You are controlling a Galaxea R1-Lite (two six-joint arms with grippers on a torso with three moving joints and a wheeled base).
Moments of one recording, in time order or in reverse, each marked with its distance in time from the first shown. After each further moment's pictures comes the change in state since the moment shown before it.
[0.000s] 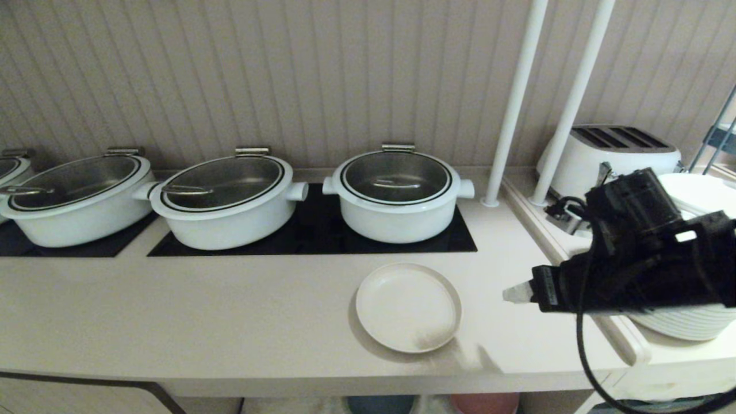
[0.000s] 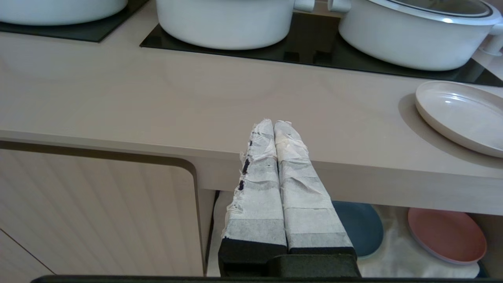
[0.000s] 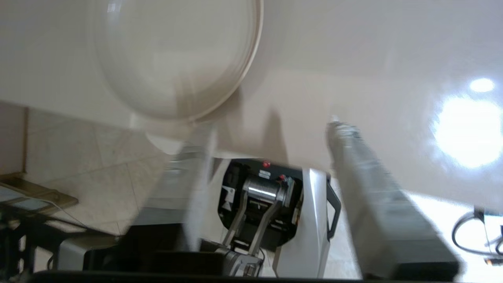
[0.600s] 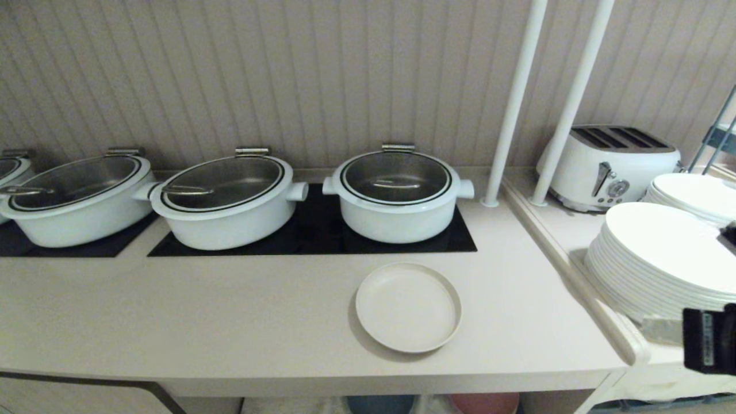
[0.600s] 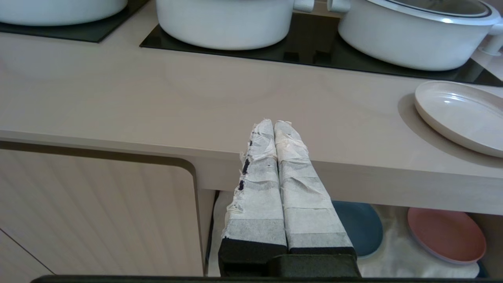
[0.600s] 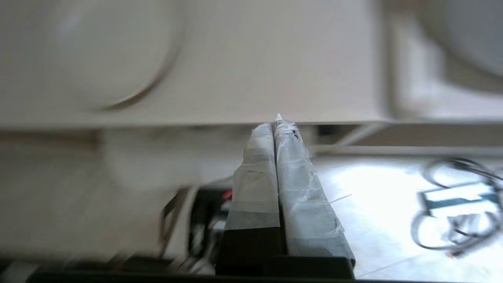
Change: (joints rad) left arm 0.000 0.000 0.000 0.000 0.000 0.000; right arm -0.076 -0.482 0.251 0.076 -0.258 -0.002
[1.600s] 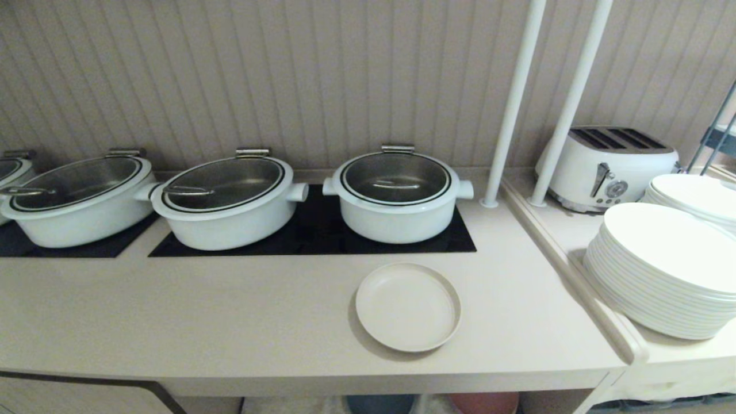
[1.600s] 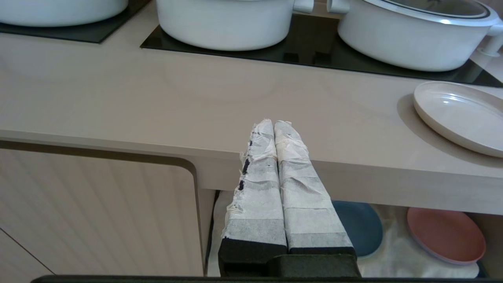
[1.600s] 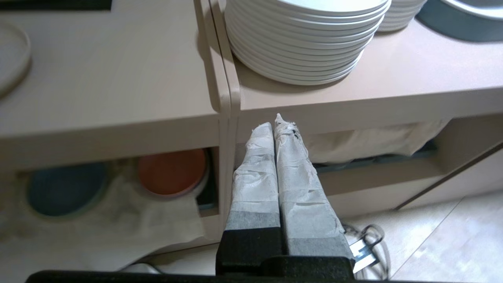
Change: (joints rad) left arm 0.000 0.000 0.000 0.000 0.000 0.000; right arm -0.331 -0.888 0.415 0.021 -0.071 -0.425
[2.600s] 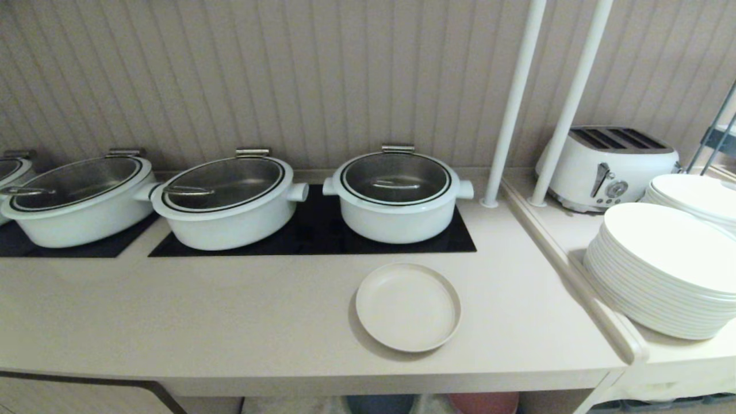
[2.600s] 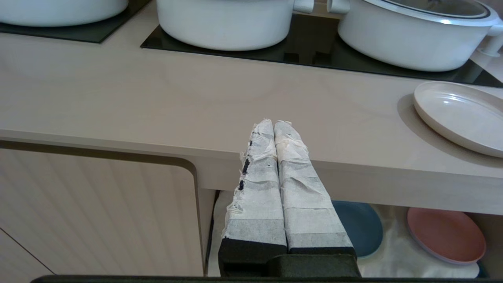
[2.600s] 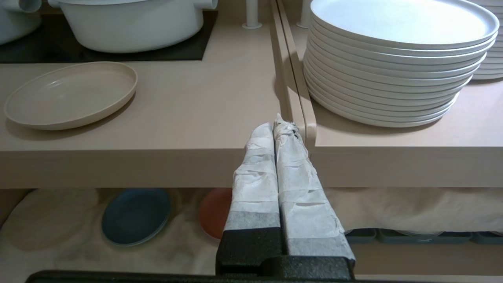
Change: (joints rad) left arm 0.000 0.000 0.000 0.000 0.000 0.000; right arm -0.013 -0.206 0.273 -0.296 0.245 0.082
